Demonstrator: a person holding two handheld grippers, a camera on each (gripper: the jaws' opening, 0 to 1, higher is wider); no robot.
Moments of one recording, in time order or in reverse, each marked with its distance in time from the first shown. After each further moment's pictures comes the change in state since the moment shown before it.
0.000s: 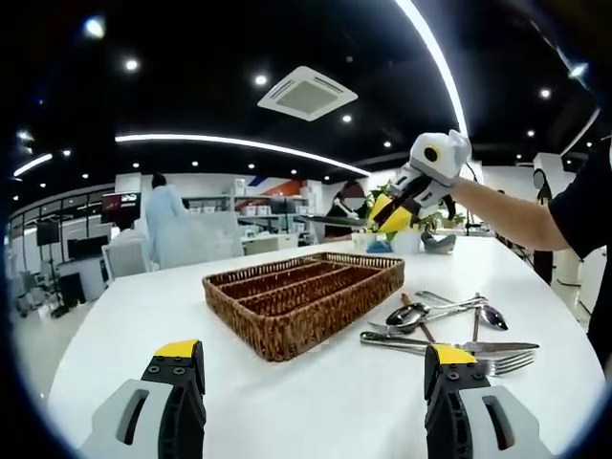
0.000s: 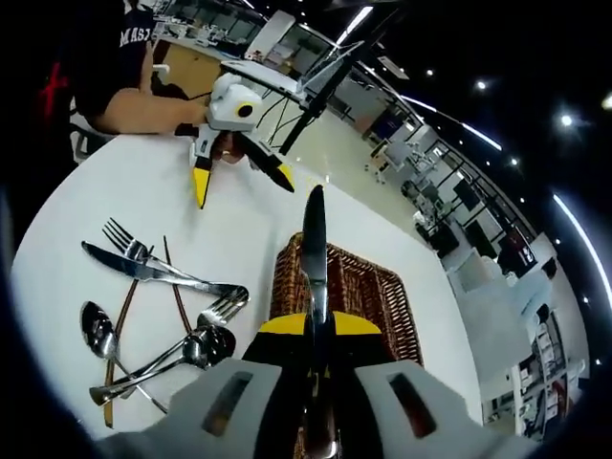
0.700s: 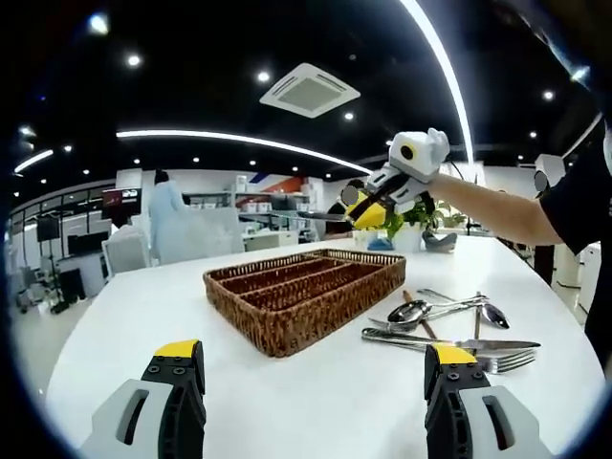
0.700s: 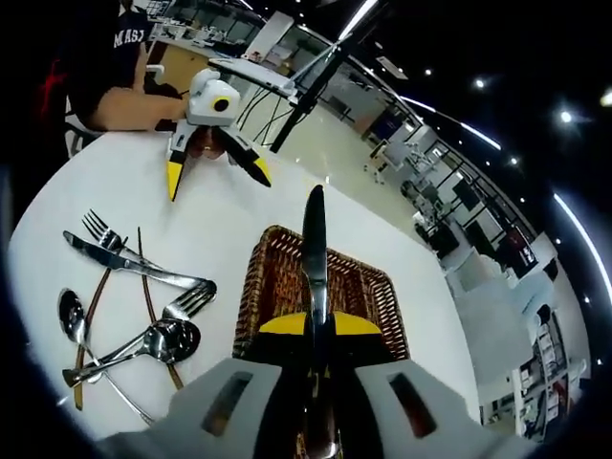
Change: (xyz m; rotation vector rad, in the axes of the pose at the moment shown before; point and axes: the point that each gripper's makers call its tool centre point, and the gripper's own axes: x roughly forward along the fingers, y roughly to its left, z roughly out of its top) left arm 0.002 0.005 -0.002 -0.014 0.004 0.003; right arm 0.021 -0.027 -0.006 0.002 -0.002 0.004
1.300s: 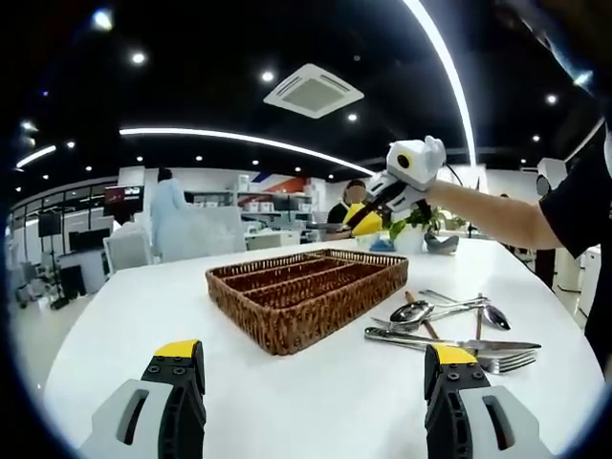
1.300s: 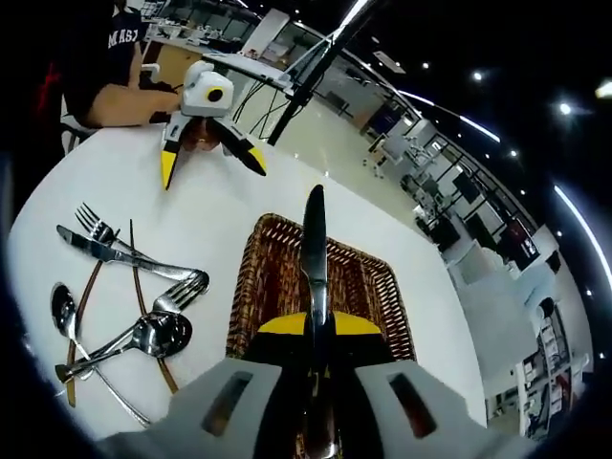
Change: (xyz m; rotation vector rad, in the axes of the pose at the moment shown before) left arm 0.001 0.004 -0.003 -0.014 0.001 0.005; right arm 0.013 -0.003 -0.020 0.023 0.026 0.007
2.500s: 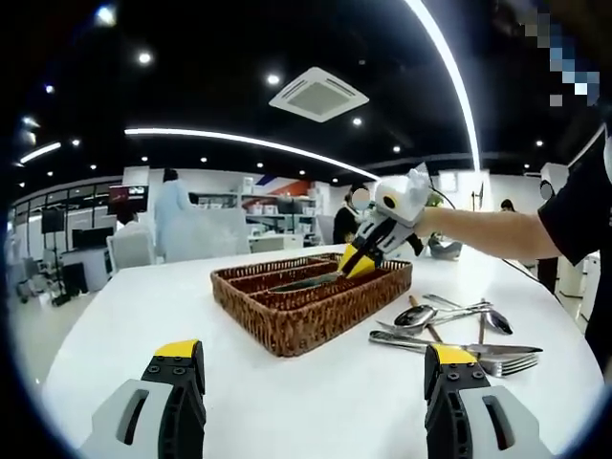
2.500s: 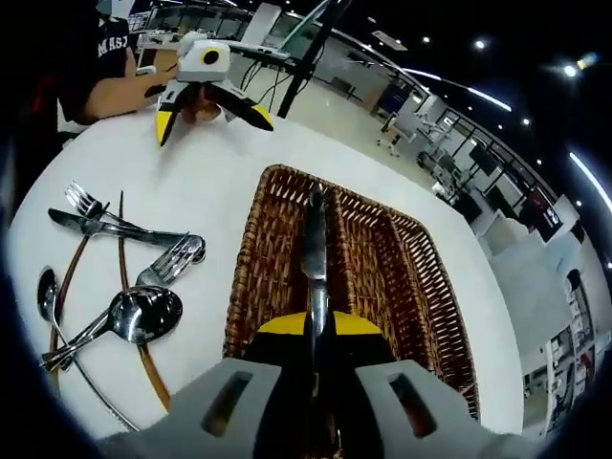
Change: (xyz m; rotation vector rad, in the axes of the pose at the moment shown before) left arm -0.004 0.001 0.000 -0.016 -0.018 0.015; right arm 0.043 0.021 -0.051 0.096 0.062 0.112
